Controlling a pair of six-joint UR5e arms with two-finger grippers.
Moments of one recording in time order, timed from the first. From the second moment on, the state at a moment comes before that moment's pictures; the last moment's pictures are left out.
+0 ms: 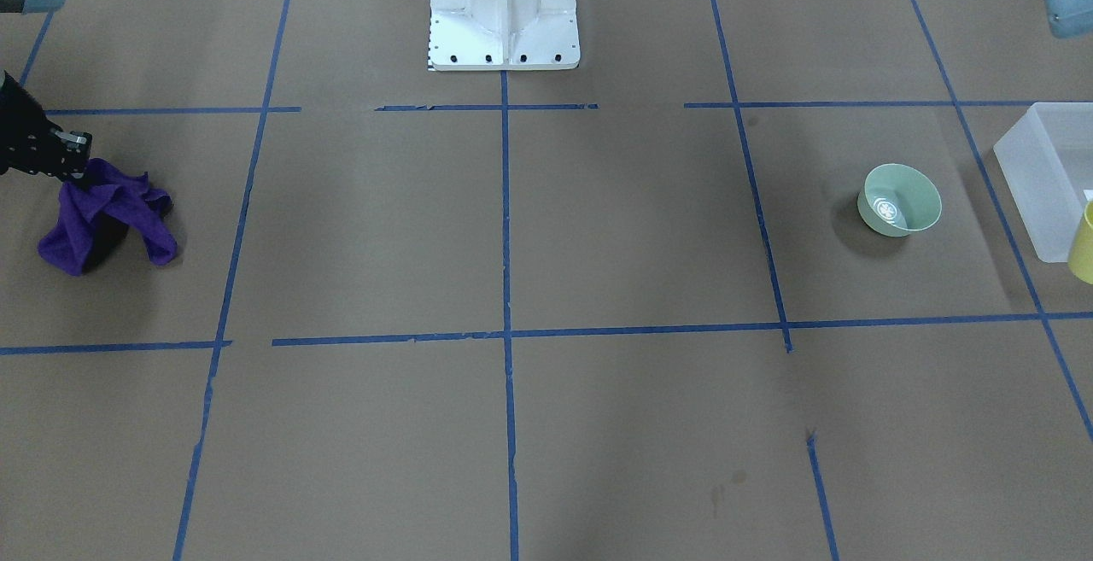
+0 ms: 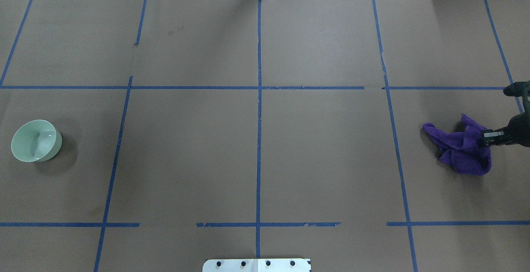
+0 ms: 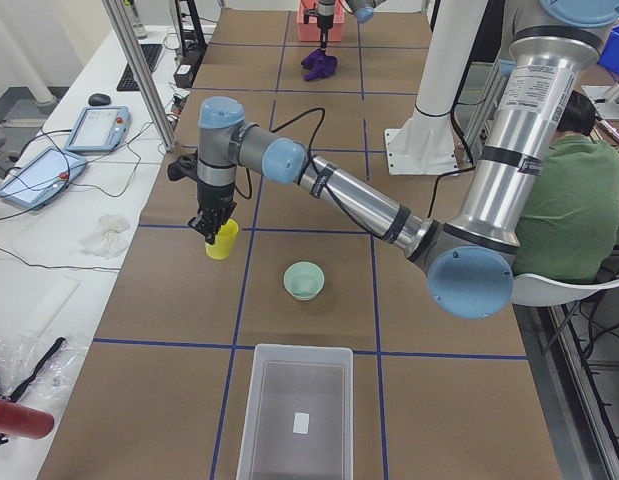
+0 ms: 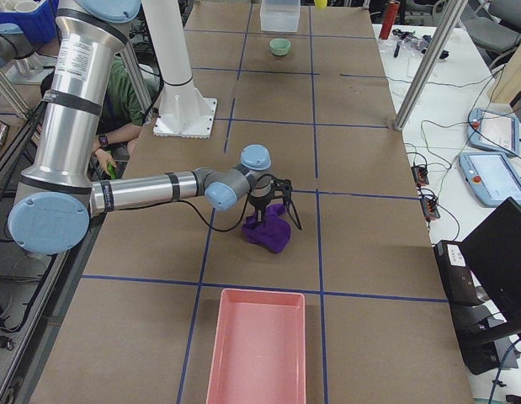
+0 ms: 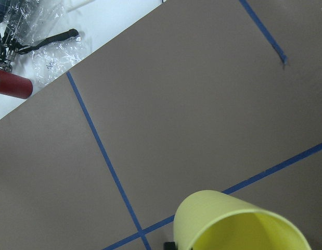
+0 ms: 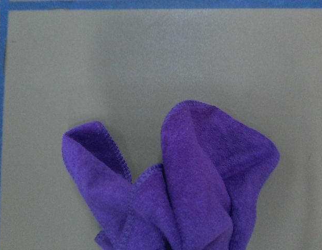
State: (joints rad) left arm -1.41 -1.82 -1.78 -1.50 -2.06 0.17; right arm 1.00 -1.83 1.93 -1.06 2.18 0.84
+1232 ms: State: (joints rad) left arm -1.53 -1.50 -1.59 -1.58 -2.14 0.30; right arm 1.49 -1.61 2.19 -1.69 2.46 0.55
